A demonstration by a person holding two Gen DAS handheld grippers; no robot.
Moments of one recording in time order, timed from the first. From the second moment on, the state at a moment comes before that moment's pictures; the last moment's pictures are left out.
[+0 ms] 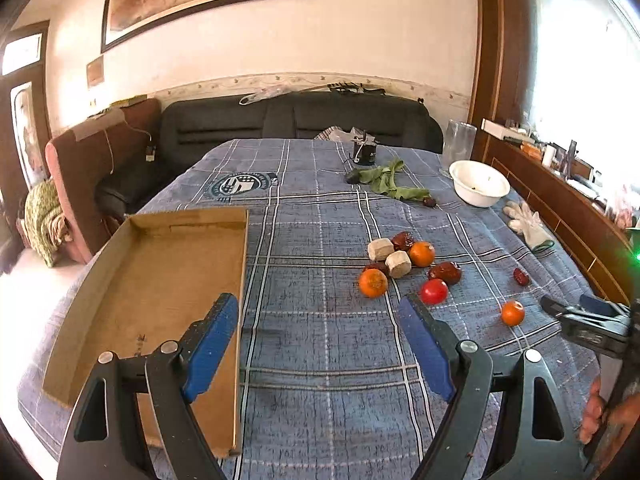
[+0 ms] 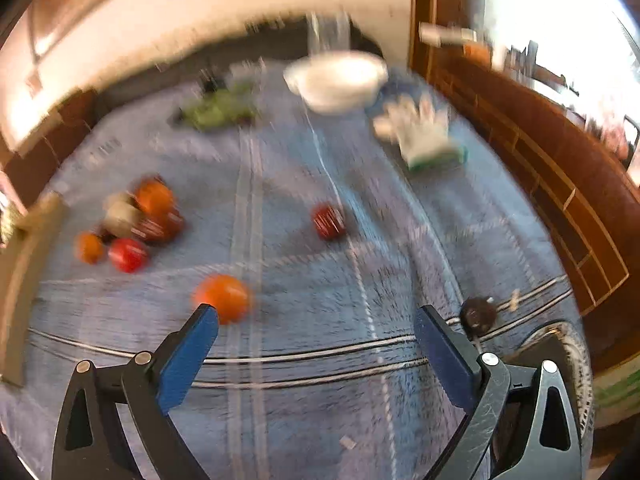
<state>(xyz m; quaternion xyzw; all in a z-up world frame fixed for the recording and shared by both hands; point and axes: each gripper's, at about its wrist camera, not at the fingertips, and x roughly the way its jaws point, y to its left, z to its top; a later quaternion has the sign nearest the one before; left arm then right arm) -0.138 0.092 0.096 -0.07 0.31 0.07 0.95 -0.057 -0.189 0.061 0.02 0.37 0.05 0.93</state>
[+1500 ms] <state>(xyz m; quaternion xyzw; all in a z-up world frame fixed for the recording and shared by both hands) -0.135 0.086 0.058 -0.02 0.38 0.06 0.92 -0.104 -0.147 0.038 0.04 0.37 0.13 0.92</state>
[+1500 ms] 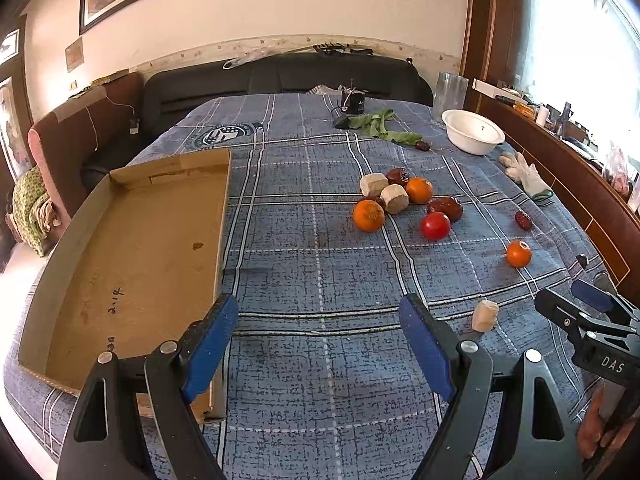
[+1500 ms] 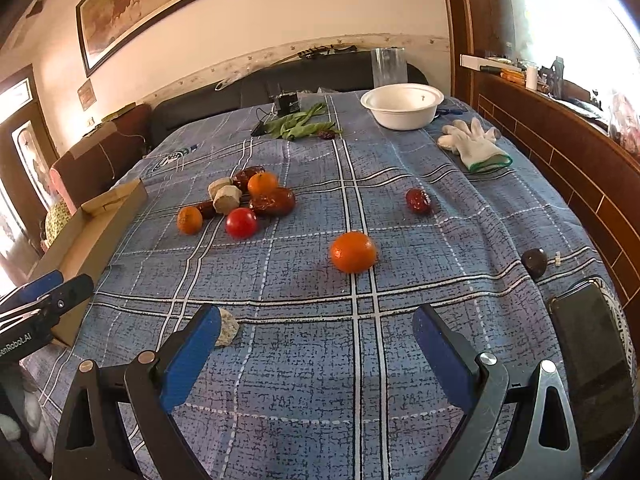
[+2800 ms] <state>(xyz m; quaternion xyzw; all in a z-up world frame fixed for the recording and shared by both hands) -0.042 0.072 0.055 -0.03 0.40 0.01 0.91 -0.045 -0.168 0.047 0.03 0.42 0.13 0.90</state>
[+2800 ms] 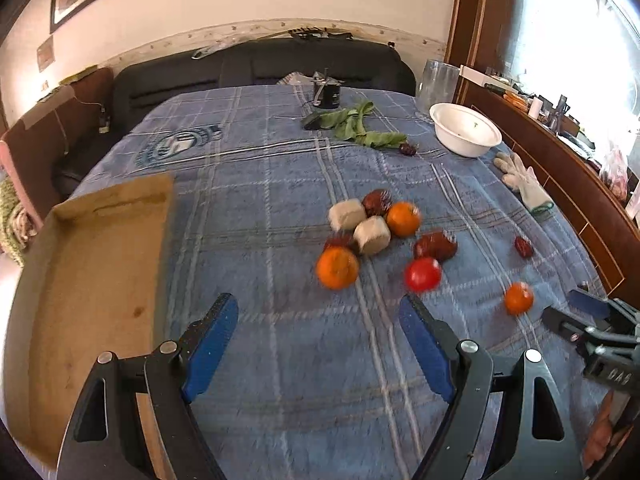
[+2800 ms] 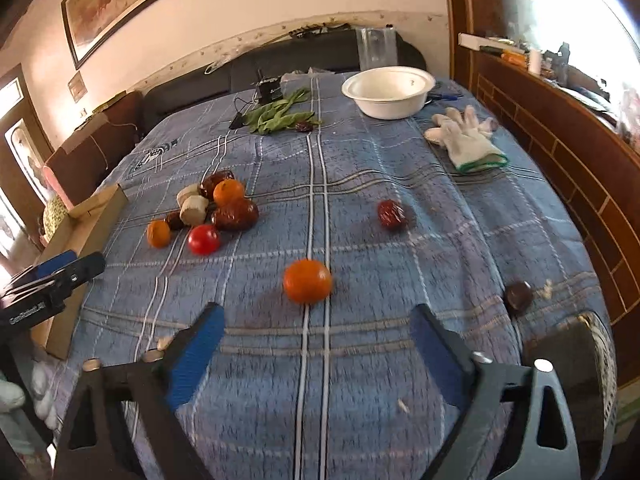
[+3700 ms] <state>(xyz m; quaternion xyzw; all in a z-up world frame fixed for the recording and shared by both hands) -0.040 0.090 0.048 -0.07 0.40 -0.02 0.91 -0.030 -0.130 0.039 -0.02 0.42 0.15 0.90</state>
